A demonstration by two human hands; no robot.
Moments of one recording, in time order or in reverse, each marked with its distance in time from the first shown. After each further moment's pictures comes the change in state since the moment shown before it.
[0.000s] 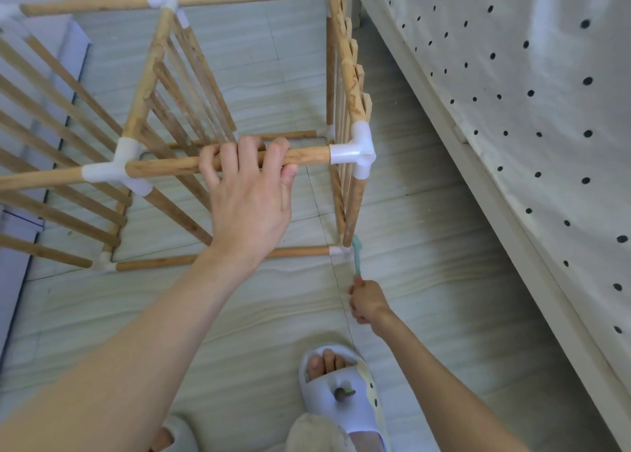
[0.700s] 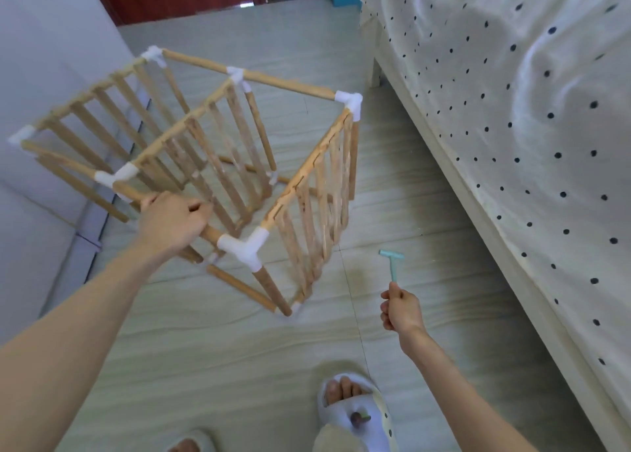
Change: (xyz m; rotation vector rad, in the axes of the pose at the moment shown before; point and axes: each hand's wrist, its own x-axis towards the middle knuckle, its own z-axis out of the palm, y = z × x) left_hand 0.019 -0.128 -0.057 -0.148 -0.492 -0.441; right_hand -0.057 -0.045 -0.031 0.213 0.003 -0.178
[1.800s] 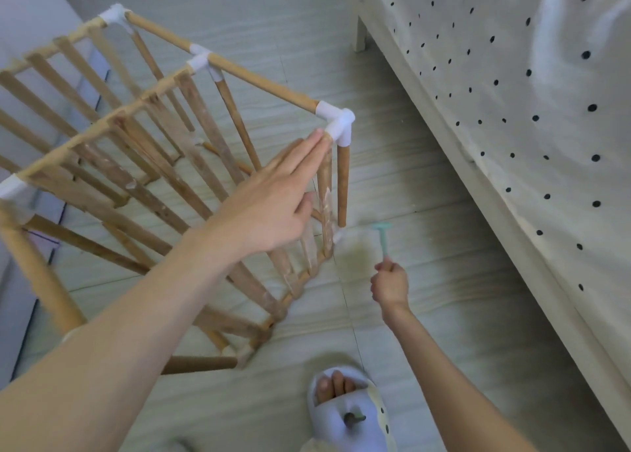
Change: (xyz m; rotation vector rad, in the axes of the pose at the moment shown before) left_hand -0.013 0.118 0.044 0.059 -0.229 0.667; right_hand 0.068 0.018 0.021 0.009 0.207 -0.046
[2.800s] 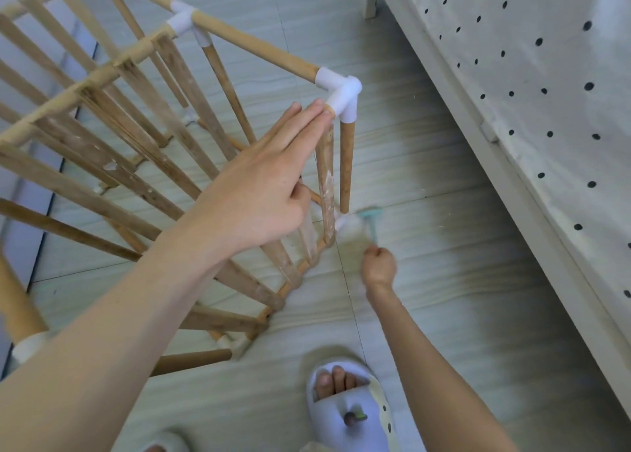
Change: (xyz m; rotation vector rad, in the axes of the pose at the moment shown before) left_hand -0.001 0.003 0.000 -0.068 0.038 -0.060; right_hand 0.013 0.008 0.038 0.101 0.108 0.154
